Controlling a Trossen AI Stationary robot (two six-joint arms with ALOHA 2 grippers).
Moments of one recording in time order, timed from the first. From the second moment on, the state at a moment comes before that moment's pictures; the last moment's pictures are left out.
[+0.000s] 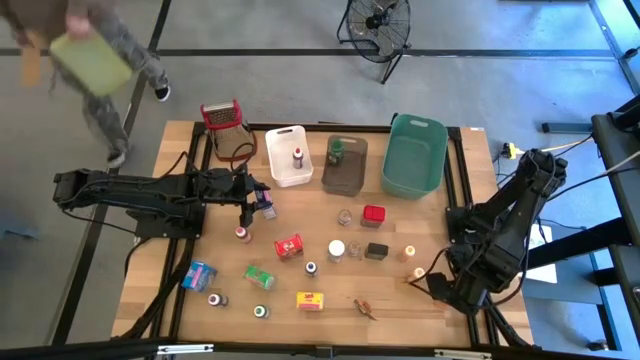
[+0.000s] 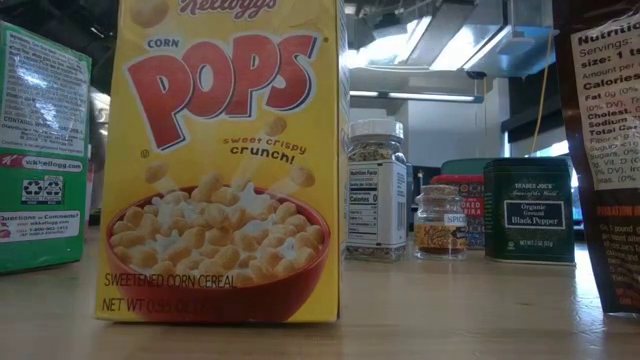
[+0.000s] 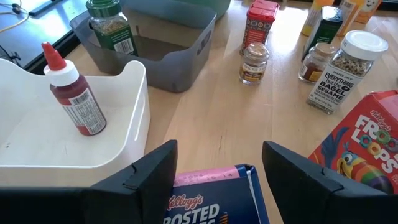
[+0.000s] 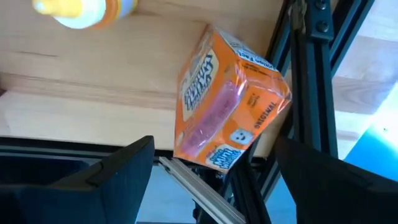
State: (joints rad) left arm 0.13 0.76 0.35 -0.09 -0.08 -0.10; right arm 1.01 1.33 1.09 -1.20 -0.20 2.42
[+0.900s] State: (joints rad) left arm 0.13 0.76 0.35 -0.08 -0.08 -0.13; right arm 1.02 1.33 0.89 -1.00 -0.21 2.42
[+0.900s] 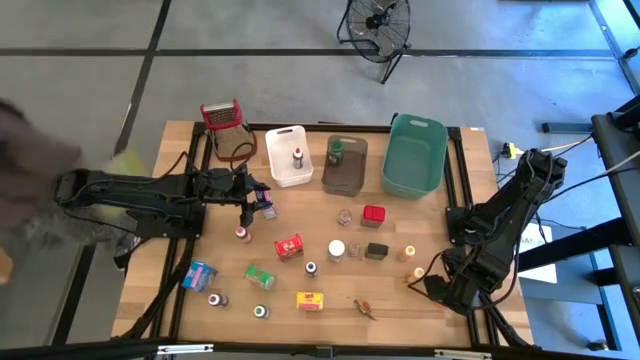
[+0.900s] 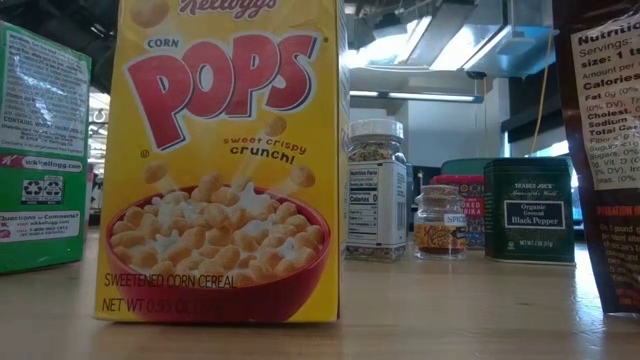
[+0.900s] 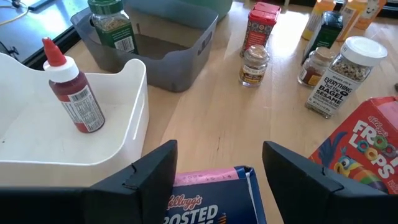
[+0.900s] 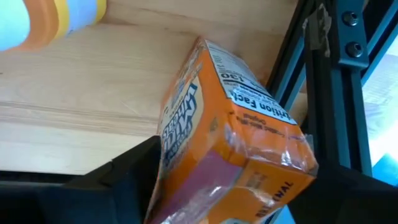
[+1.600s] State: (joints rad) left arm 0.13 0.76 0.35 -0.08 -0.09 -0.14; right arm 1.02 1.26 1.00 -1.13 -0.21 2.44
